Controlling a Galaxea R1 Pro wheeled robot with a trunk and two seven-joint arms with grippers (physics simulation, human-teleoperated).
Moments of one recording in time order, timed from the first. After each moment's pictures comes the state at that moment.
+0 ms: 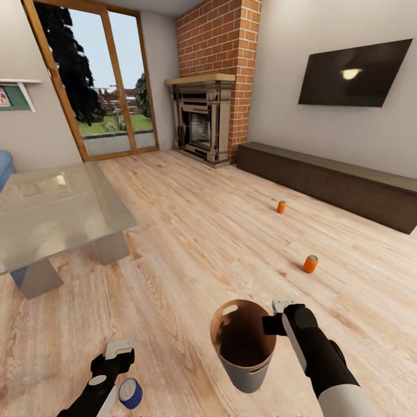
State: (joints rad) left arm -0.41 0.03 0.14 -0.53 -0.06 -0.02 0.15; right arm -0.50 0.02 0.01 -1.09 0.03 0.99 0.04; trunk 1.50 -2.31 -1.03
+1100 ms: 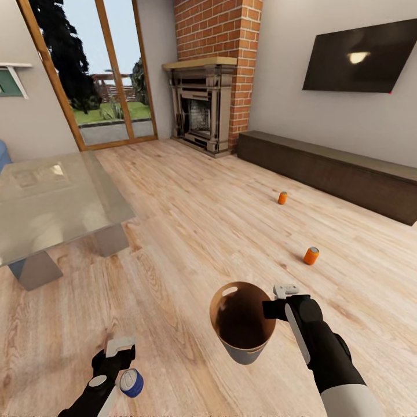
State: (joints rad) left arm -0.41 0.02 0.14 -0.53 -0.06 -0.08 0.15; right arm -0.50 0.02 0.02 -1.24 0.02 0.99 0.04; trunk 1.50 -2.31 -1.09
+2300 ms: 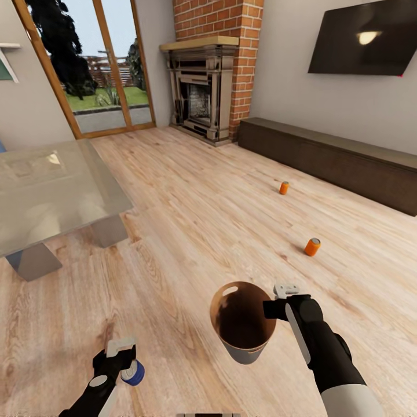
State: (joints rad) left arm -0.41 0.02 0.14 -0.53 -0.06 -0.08 0.15; right arm -0.50 0.02 0.01 -1.24 0.02 0.99 0.04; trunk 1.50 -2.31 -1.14
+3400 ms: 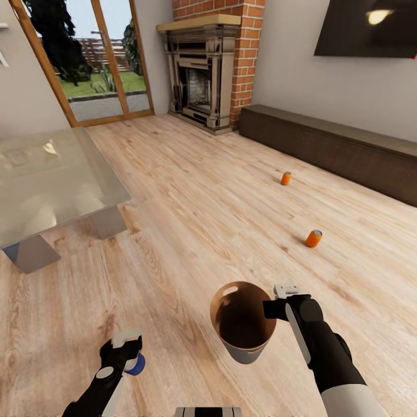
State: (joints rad) left arm -0.41 -0.01 0.14 -0.60 -0.06 -0.07 0.15; right arm -0.50 0.02 0.01 -1.24 0.02 0.99 0.04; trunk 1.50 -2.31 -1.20
